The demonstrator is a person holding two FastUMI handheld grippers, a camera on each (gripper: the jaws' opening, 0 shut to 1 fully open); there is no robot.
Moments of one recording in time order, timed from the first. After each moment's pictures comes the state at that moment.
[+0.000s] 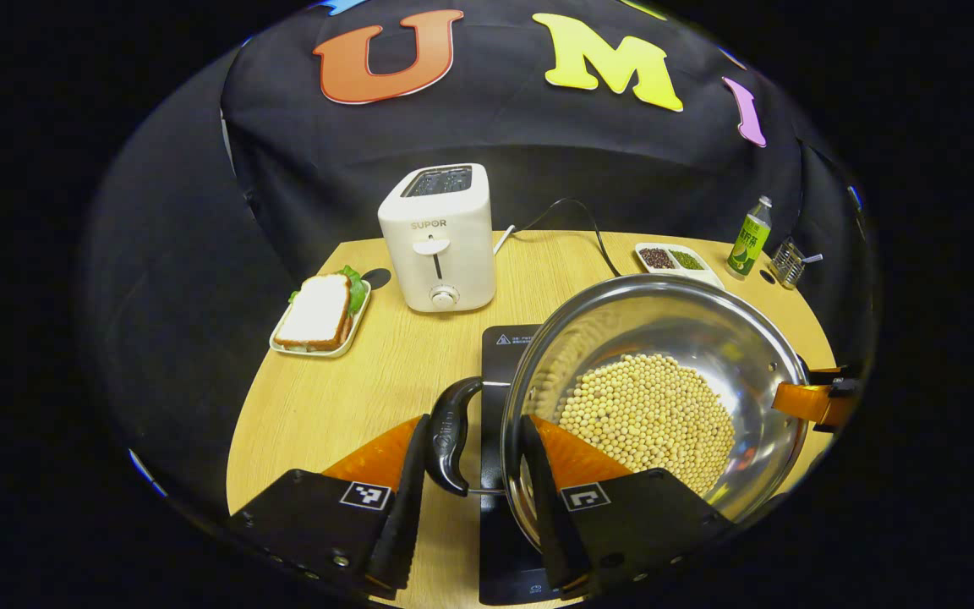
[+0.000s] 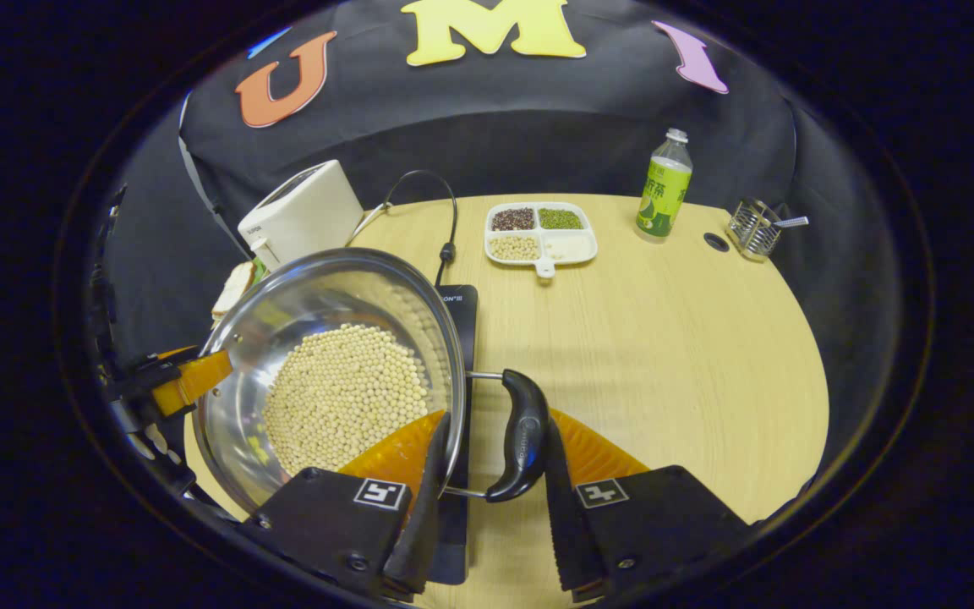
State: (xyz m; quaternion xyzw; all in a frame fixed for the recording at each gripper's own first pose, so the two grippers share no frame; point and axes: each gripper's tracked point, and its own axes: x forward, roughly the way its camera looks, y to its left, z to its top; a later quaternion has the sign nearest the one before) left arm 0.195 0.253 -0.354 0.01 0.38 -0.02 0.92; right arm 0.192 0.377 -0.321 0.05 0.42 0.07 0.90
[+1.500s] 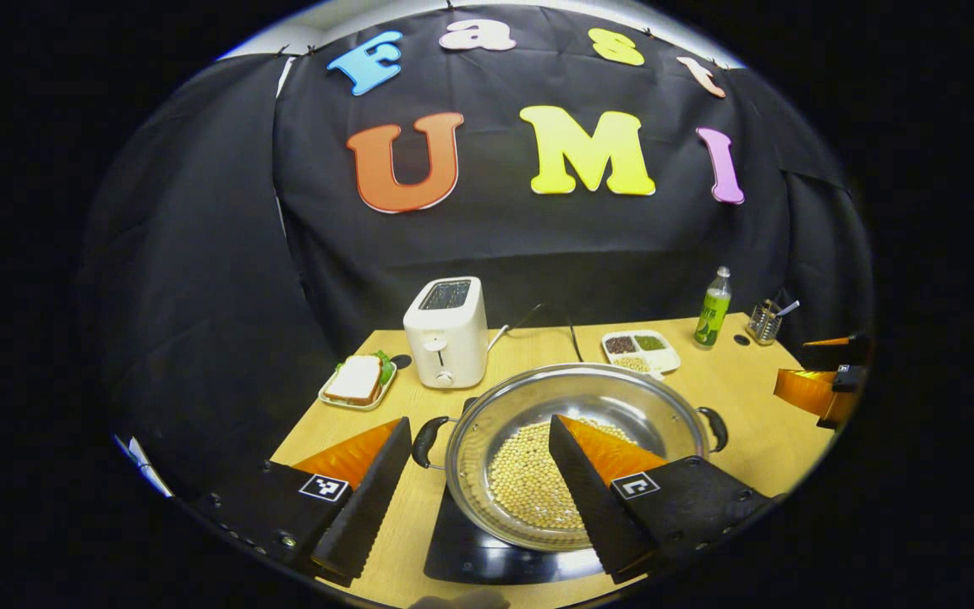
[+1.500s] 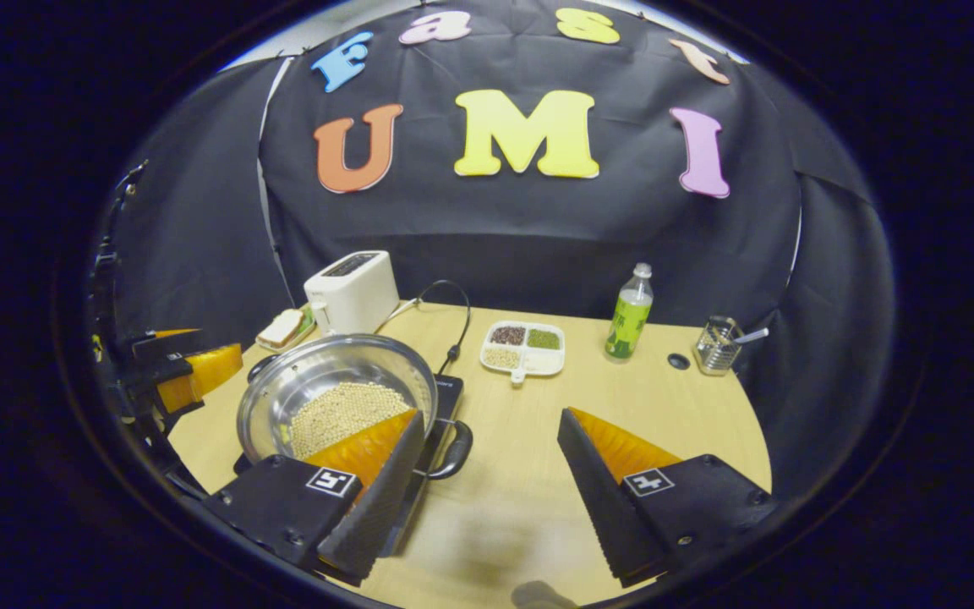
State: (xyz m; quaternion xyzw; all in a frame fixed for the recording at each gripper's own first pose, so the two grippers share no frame) left arm 0.124 0.188 -0.216 0.02 0.21 0.03 0.98; right arm 0.144 0.294 -0.183 -0.02 0.21 0.14 0.97
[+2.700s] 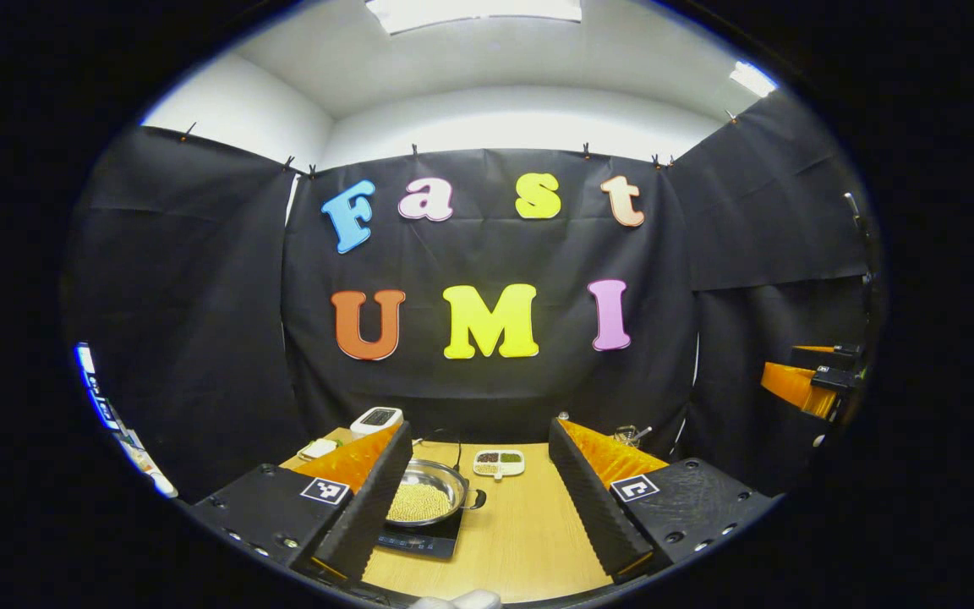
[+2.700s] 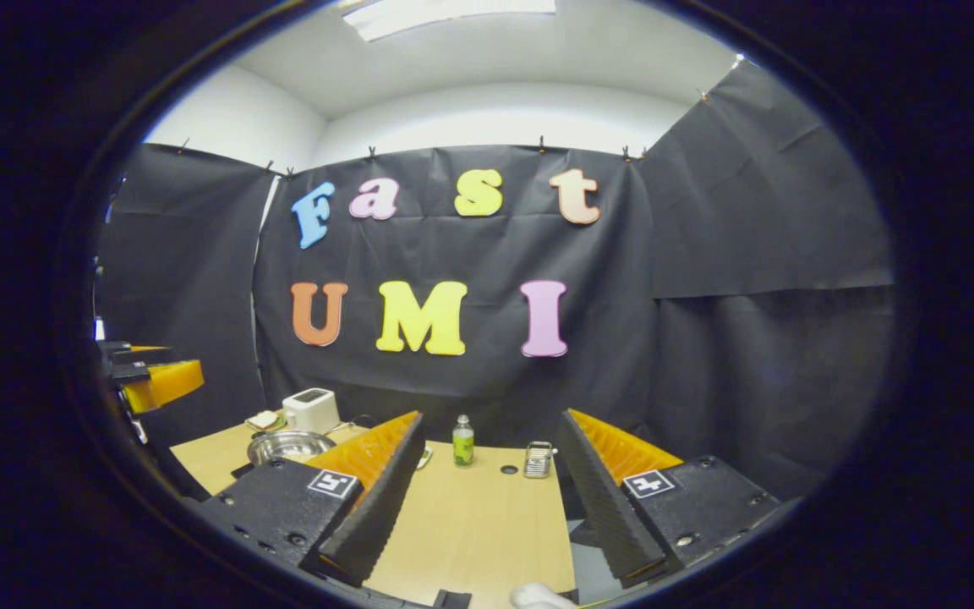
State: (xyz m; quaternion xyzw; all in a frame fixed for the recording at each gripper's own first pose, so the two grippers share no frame) left arm -0.101 -0.057 0.039 -0.01 -0.01 0.01 1.00; right arm -0.070 -0.034 0.026 0.01 -0.03 0.07 1.00
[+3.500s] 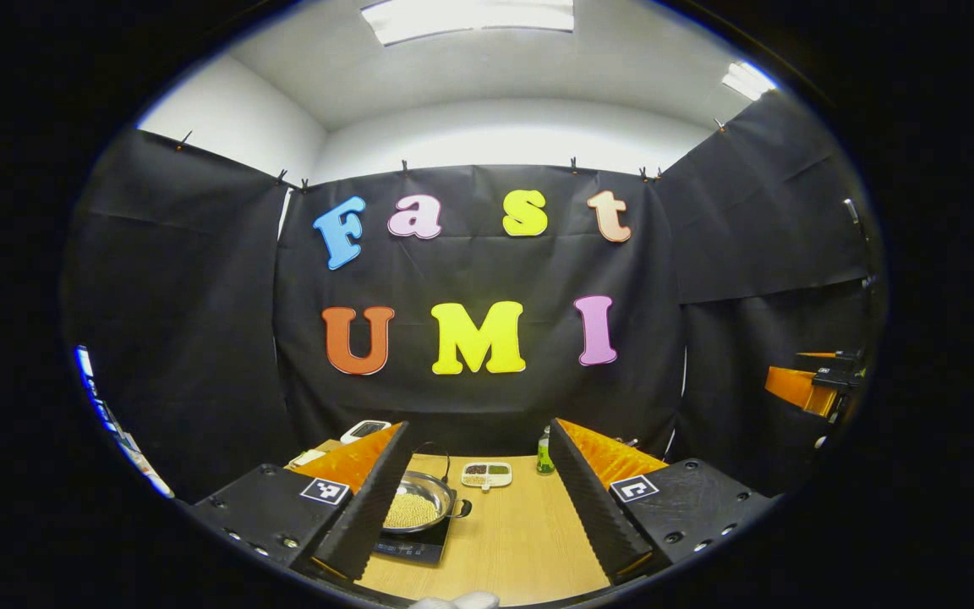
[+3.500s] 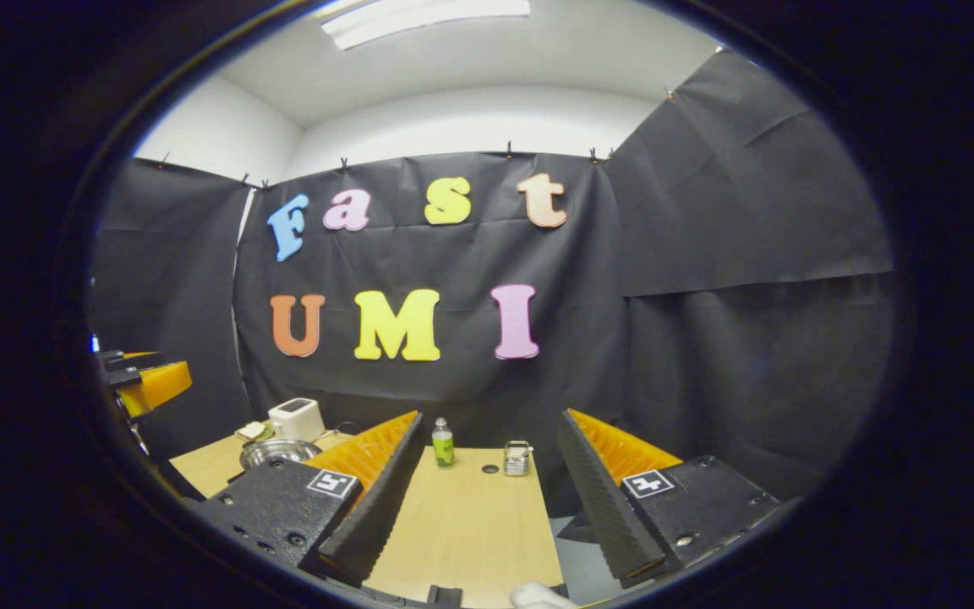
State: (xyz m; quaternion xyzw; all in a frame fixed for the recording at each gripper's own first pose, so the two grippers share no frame) left arm -0.106 -0.080 0.053 0.00 -0.03 -0.01 1.00; right arm -0.084 -0.061 0.028 0.03 -0.03 0.04 1.00
